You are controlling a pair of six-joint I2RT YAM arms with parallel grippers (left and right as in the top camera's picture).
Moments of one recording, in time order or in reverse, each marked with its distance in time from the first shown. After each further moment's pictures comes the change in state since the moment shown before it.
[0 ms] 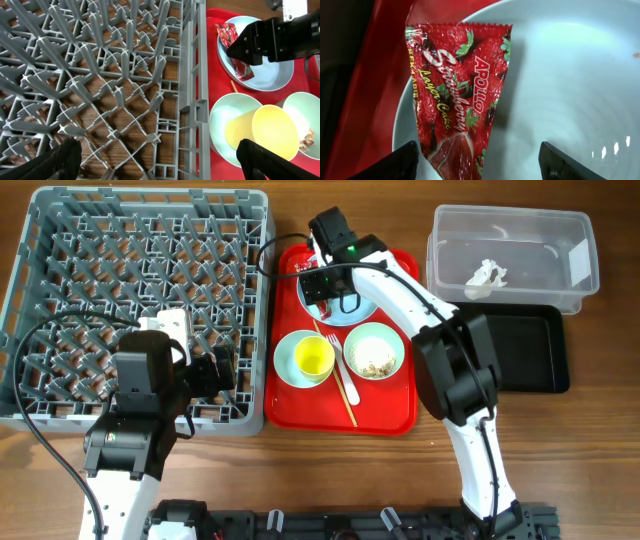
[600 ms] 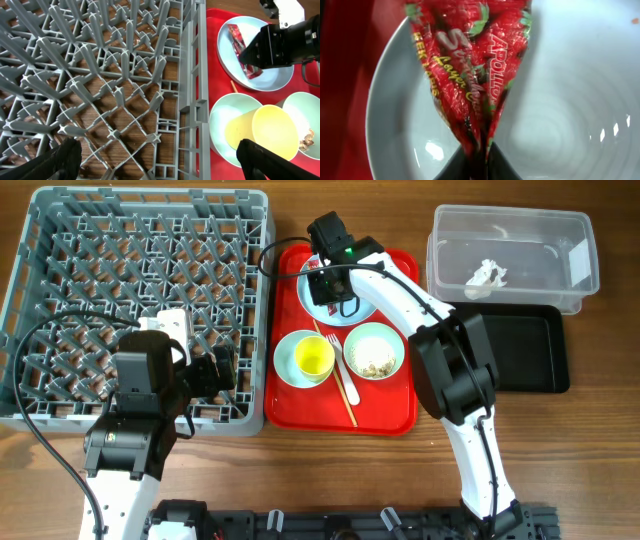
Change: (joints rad) left arm 0.000 0.000 0.000 0.000 0.000 0.000; right arm 0.004 0.013 0.000 -0.047 0.038 0.055
